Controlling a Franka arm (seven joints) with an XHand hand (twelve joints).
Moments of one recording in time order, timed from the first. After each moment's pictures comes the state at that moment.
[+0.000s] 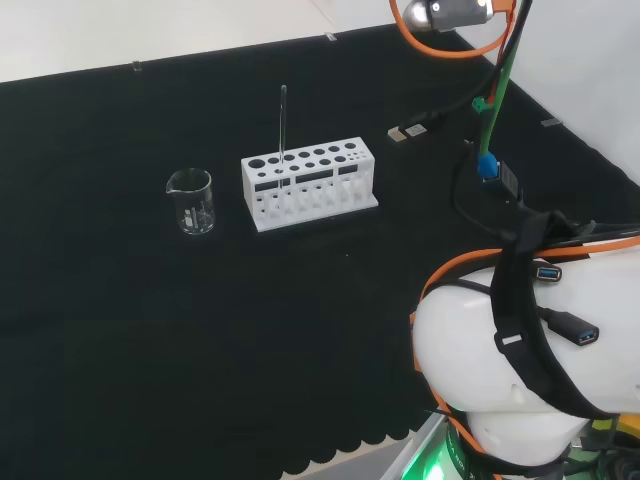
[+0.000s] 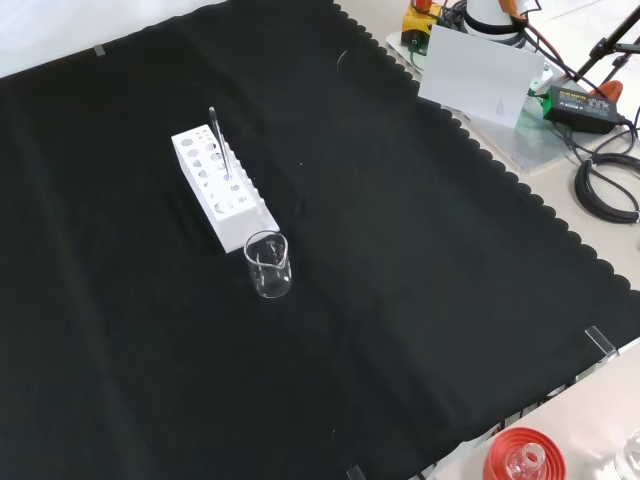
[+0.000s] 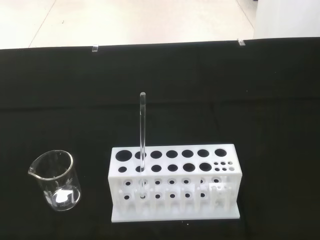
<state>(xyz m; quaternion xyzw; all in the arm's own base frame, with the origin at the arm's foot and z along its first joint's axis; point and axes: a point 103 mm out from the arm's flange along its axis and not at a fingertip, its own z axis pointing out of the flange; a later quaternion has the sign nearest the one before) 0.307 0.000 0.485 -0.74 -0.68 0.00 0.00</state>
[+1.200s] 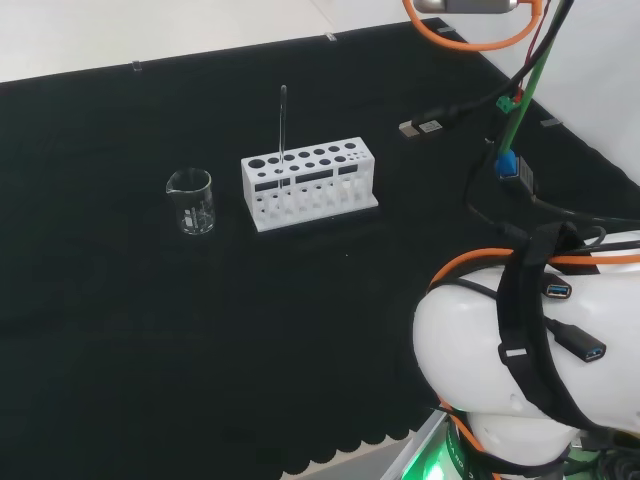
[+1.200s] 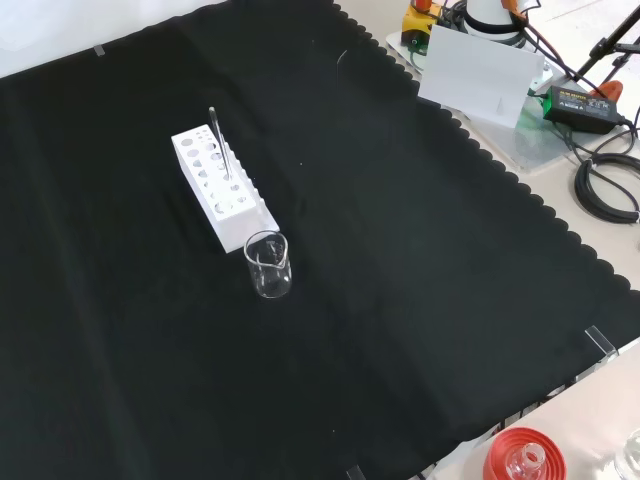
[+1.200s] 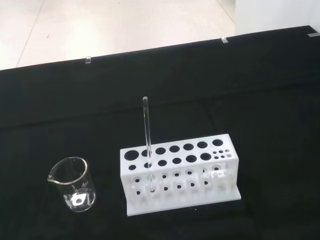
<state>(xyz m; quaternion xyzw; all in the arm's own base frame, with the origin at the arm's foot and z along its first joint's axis) 0.256 0.013 0.521 -0.77 -0.64 -0.02 0.03</state>
